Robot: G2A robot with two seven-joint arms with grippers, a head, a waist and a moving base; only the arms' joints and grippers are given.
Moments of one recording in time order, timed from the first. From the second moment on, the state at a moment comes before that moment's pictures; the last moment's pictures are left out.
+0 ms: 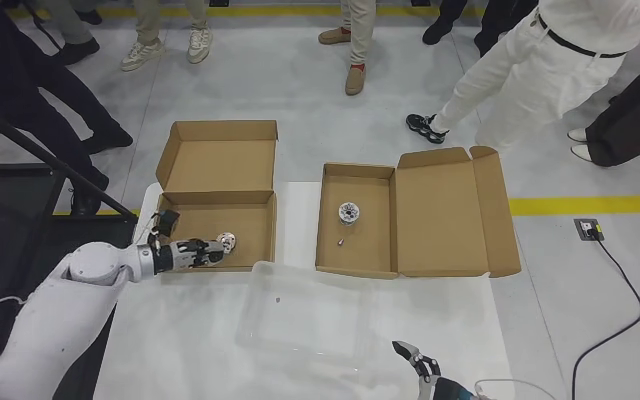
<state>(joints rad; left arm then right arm) 0.42 -0.89 -0.72 -0.65 -0.57 -0.28 -1.09 -1.75 -1.28 1.58 -2.02 -1.59 -1.01 -0.20</state>
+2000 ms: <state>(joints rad) 0.33 -1.06 -0.75 -0.29 -0.47 -0.29 -1.04 -1.75 -1.28 1.58 -2.02 -1.59 -1.01 -0.20</state>
